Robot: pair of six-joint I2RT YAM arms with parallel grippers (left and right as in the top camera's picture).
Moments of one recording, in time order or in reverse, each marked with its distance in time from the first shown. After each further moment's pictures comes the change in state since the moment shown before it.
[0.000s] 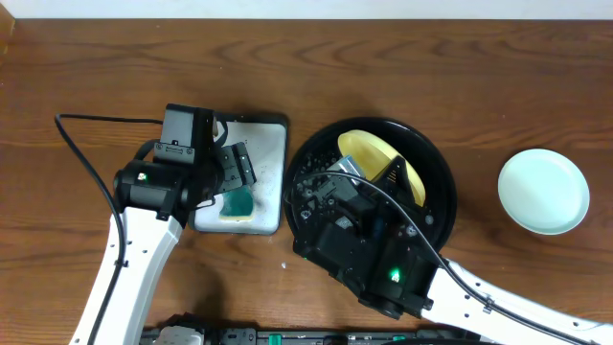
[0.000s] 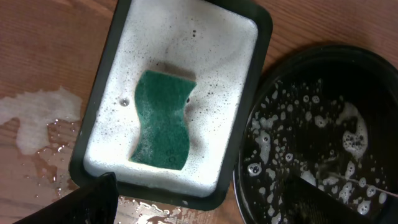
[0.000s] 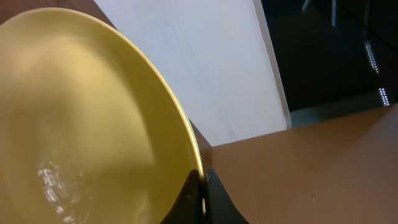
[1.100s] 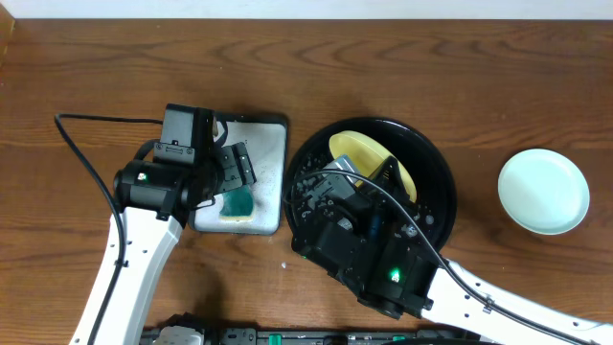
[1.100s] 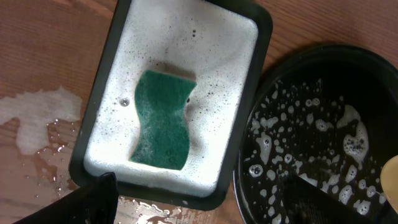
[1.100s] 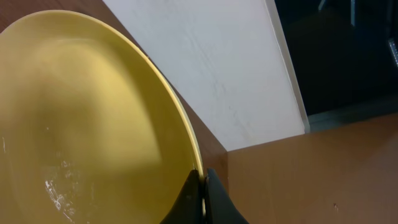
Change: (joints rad) left arm 0.000 0.000 0.000 0.000 0.000 0.000; right arm 0.000 0.000 0.000 0.046 -0.059 -0.004
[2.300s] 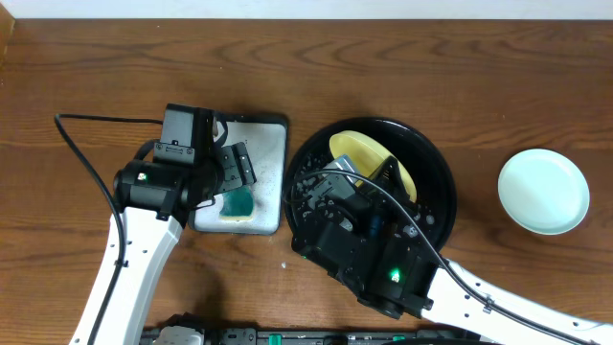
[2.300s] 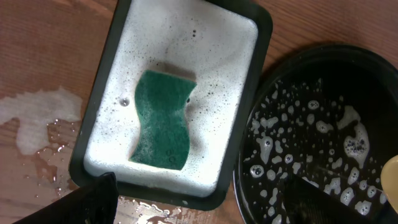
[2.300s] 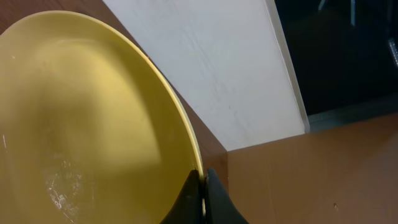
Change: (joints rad) left arm 0.000 0.000 0.000 0.000 0.000 0.000; right arm -0.002 0.000 0.000 0.000 0.000 0.000
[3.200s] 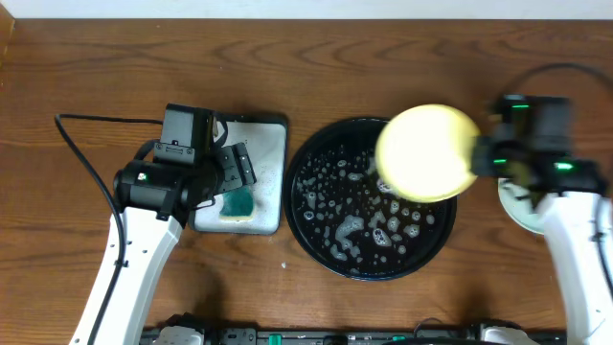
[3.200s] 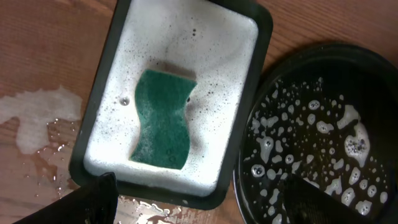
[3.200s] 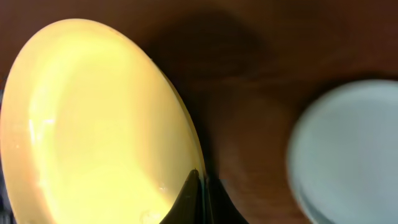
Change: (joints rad) left arm 0.000 0.000 0.000 -0.003 0.002 0.000; right arm -1.266 -0.002 0.000 -0.015 -1.440 0.182
